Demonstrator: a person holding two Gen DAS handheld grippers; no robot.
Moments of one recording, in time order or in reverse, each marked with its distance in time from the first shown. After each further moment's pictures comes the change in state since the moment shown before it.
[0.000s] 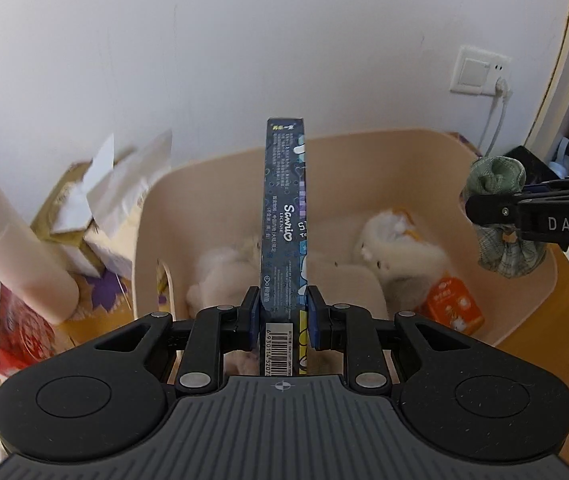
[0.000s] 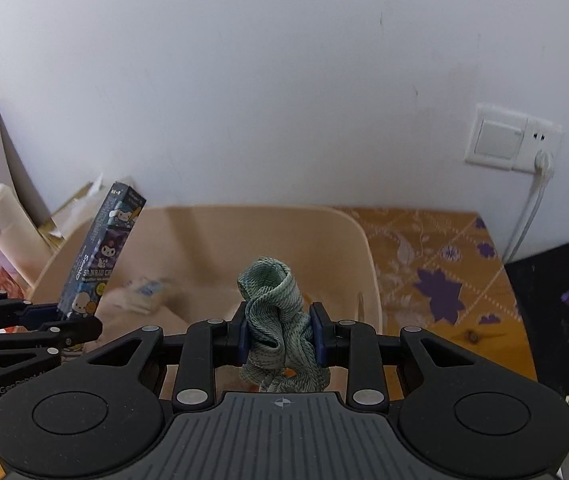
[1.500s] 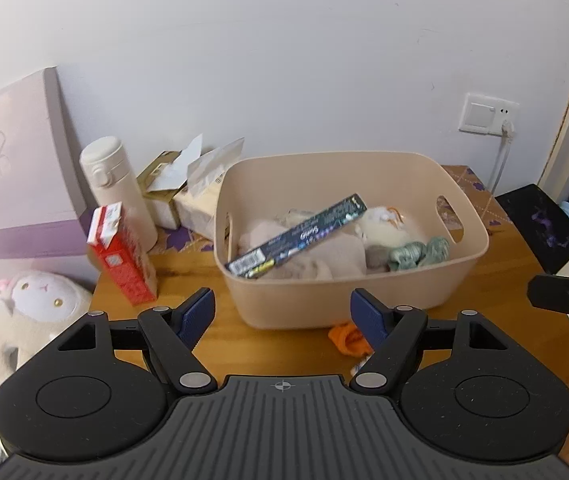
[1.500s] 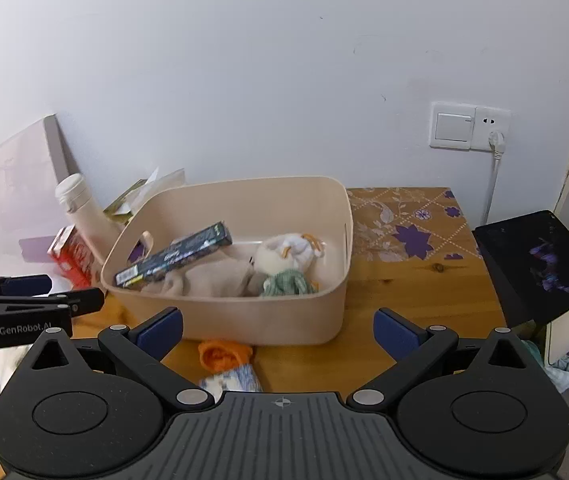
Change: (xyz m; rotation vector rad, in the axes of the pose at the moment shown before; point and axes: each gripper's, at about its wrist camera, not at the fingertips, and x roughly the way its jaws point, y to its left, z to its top) left arm -0.146 -0.038 -0.072 -0.132 -0.108 0.160; right arm -0.152 -0.002 -0.084 0.019 -0.063 0.070
